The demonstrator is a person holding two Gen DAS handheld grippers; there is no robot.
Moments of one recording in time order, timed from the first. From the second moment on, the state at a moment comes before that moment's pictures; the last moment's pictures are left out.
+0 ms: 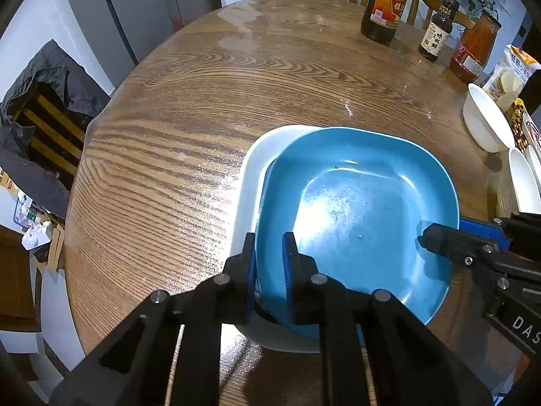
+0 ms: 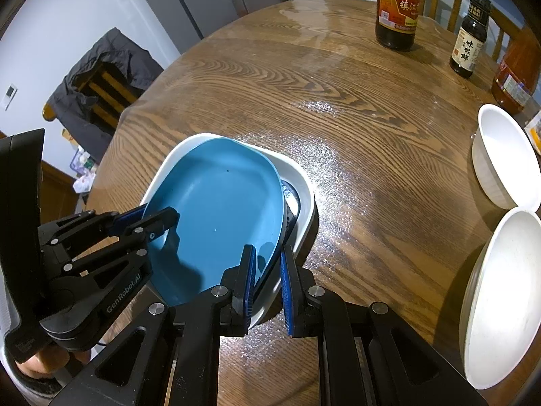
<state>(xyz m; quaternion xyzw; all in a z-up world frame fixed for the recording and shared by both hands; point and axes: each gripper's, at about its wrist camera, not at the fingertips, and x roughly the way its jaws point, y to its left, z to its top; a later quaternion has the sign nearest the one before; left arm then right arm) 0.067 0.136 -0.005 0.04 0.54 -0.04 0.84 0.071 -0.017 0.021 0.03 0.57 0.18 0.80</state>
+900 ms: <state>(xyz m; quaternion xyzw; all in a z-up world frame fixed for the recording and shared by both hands) 0.063 0.136 -0.002 0.04 0.54 -0.04 0.84 0.068 -0.015 0.022 0.02 0.57 0.17 0.80</state>
